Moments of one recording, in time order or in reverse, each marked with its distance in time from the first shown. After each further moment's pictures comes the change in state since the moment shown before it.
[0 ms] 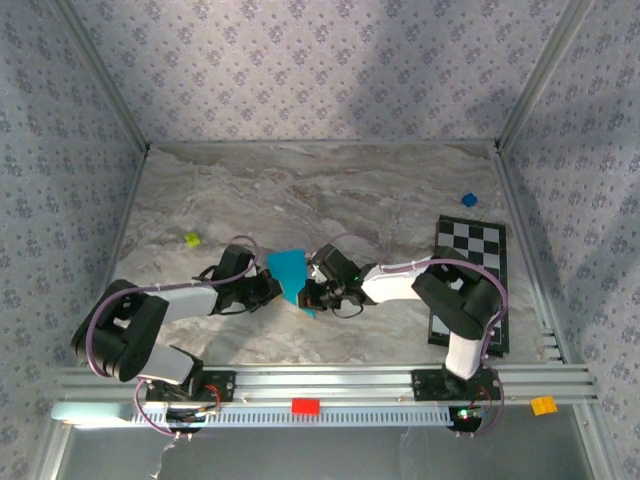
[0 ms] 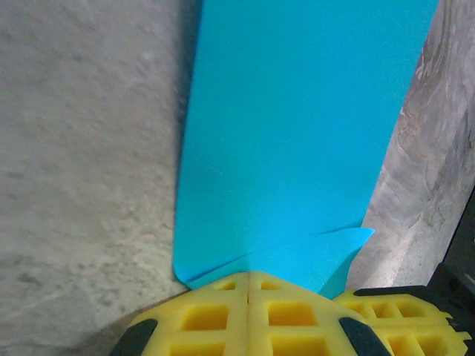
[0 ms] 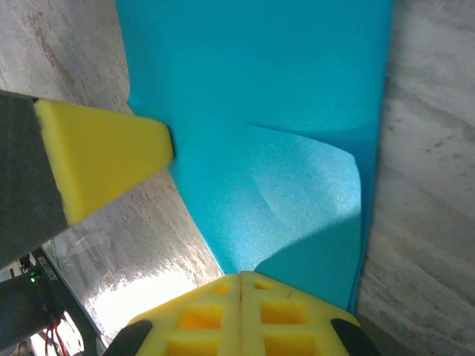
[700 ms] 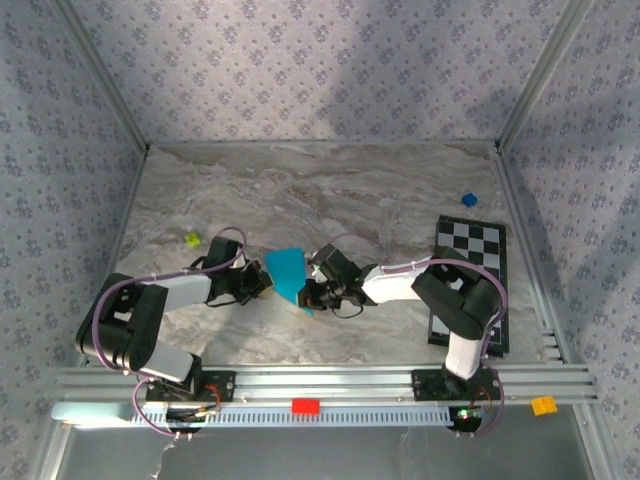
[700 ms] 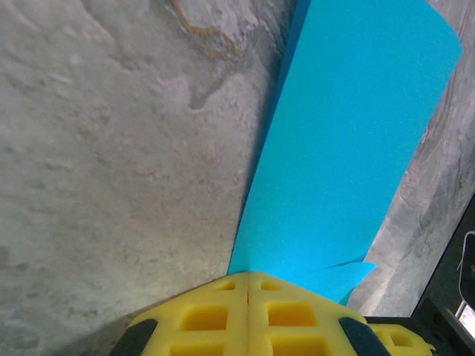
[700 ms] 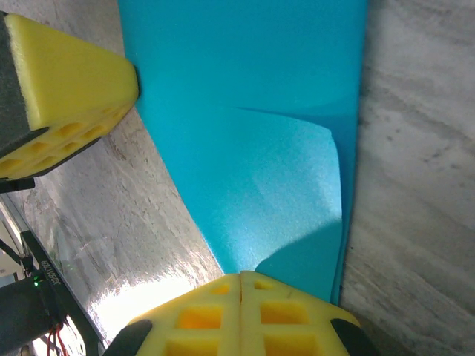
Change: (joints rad) left arm 0.139 0.045 0.066 -0.097 0.067 0.055; right arm 0.000 0.000 -0.010 0.027 0.003 0.005
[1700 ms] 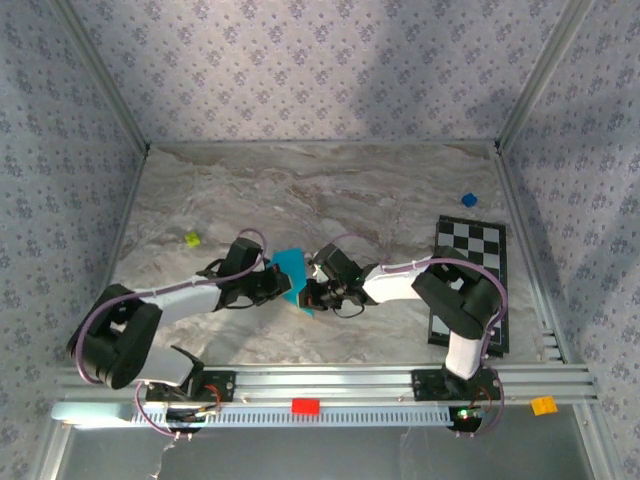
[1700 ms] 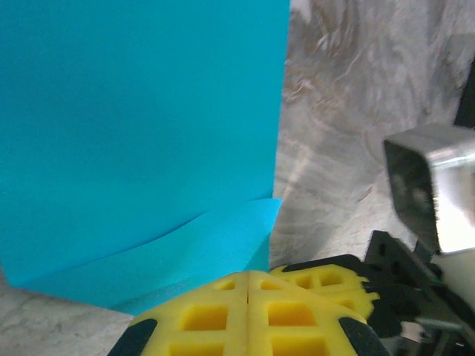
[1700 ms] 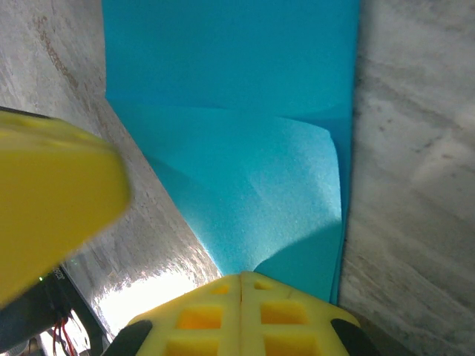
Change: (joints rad) left arm -0.230 -0.067 0.014 0.044 -0.068 -0.036; right arm -0.012 0.000 -0.002 -0.004 -0.023 0.003
